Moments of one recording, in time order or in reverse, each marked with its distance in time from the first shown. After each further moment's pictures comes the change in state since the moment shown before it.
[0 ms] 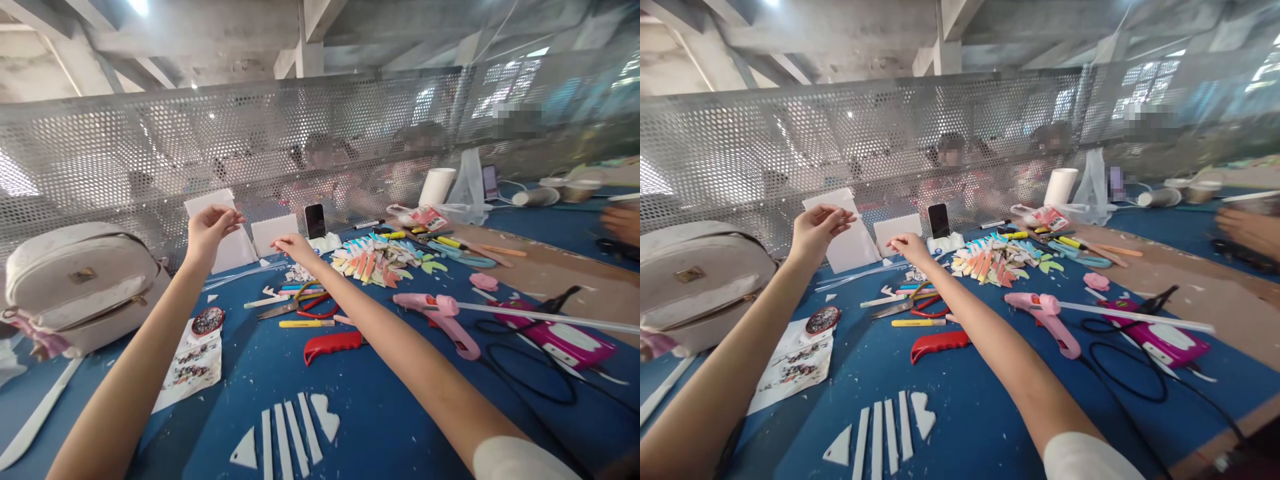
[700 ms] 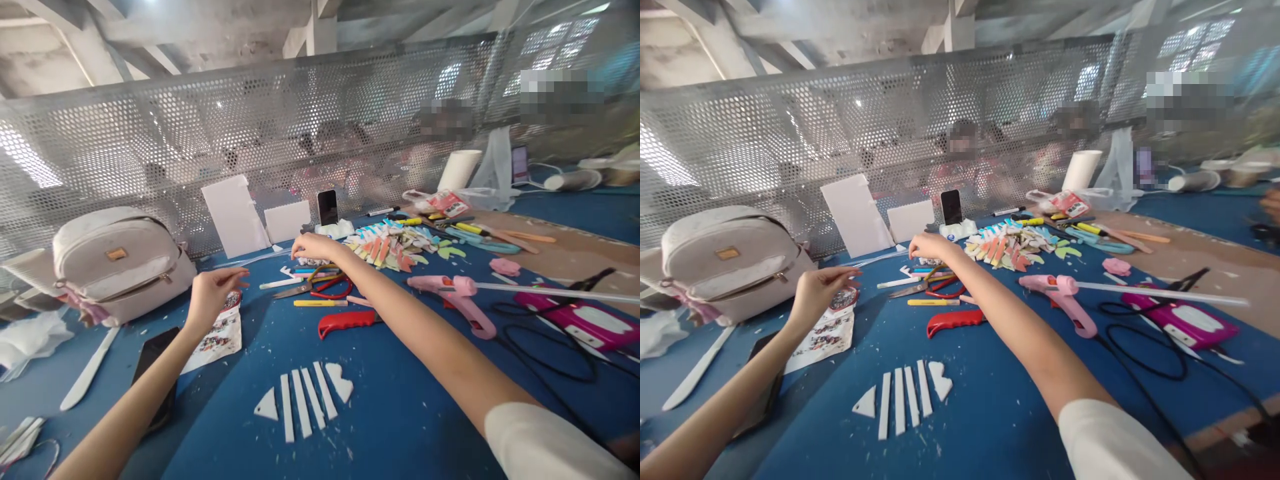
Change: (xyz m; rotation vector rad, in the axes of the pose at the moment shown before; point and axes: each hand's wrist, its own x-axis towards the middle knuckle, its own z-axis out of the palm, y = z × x) left_hand -0.144 -0.017 -0.050 0.308 -0.160 -0.310; right_hand -0.024 -0.030 -0.014 -0.652 -0.425 -0.009
